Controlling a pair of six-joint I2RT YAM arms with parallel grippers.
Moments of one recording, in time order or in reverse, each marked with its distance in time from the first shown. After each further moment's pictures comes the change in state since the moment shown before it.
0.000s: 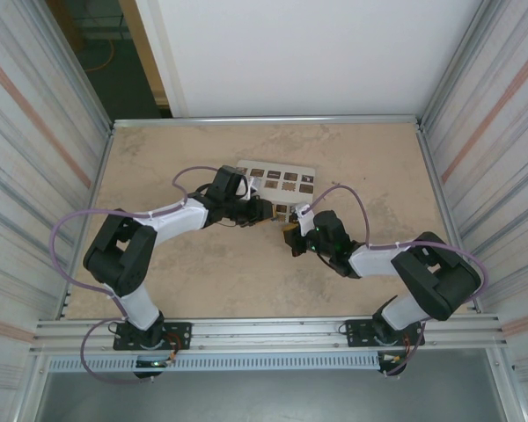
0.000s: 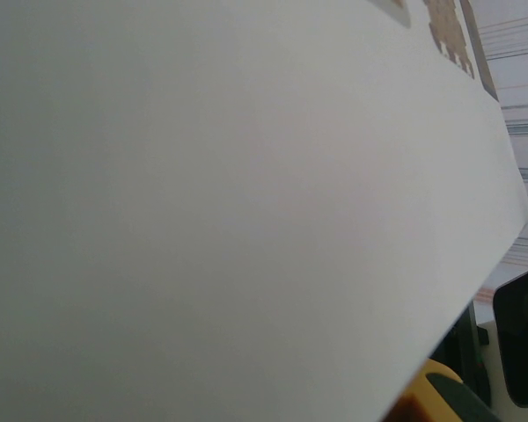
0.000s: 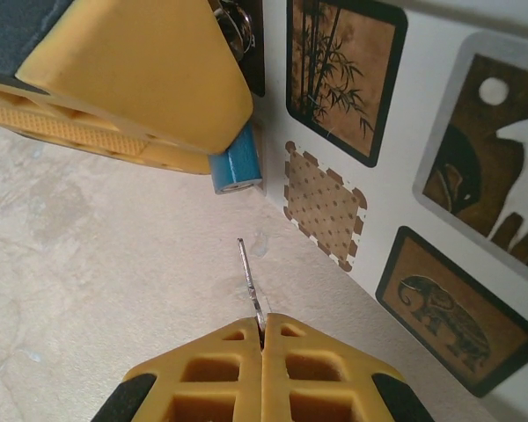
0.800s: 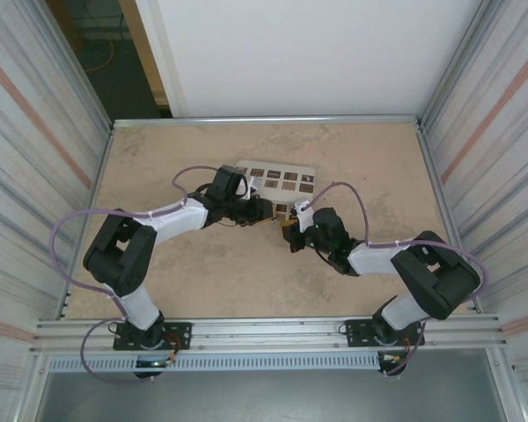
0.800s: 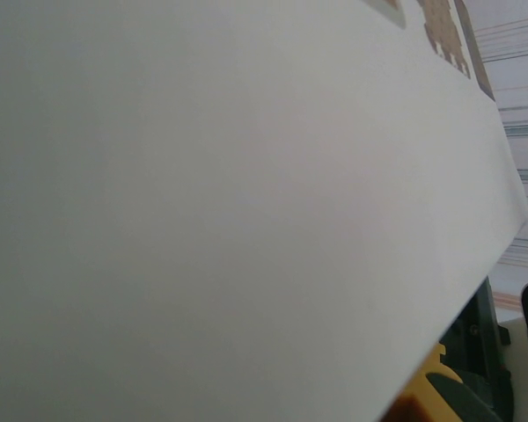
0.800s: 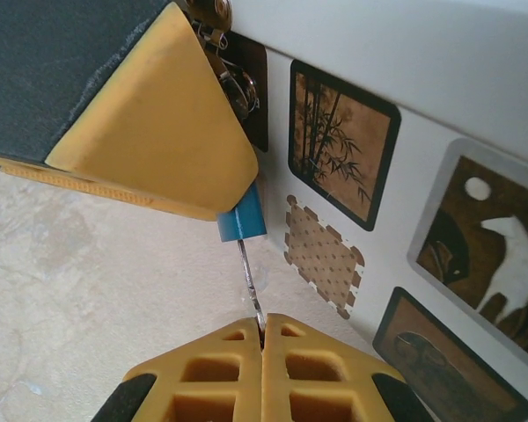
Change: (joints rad) left arm 0.001 0.000 0.000 0.008 -0.001 0.000; right arm -0.003 0.012 0.029 0.019 0.007 0.001
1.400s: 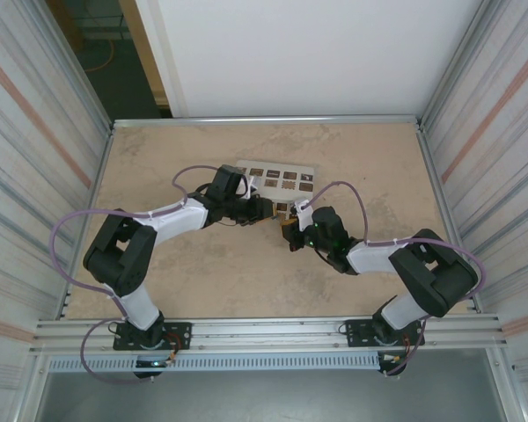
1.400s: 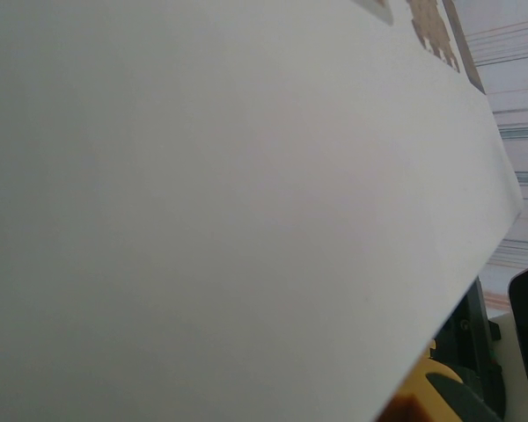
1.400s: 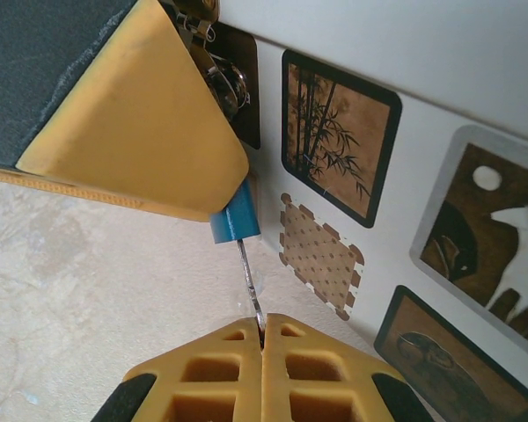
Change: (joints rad) left arm 0.000 0.000 0.000 0.010 -0.003 0.000; right arm -0.006 0.011 0.008 0.002 0.000 0.018
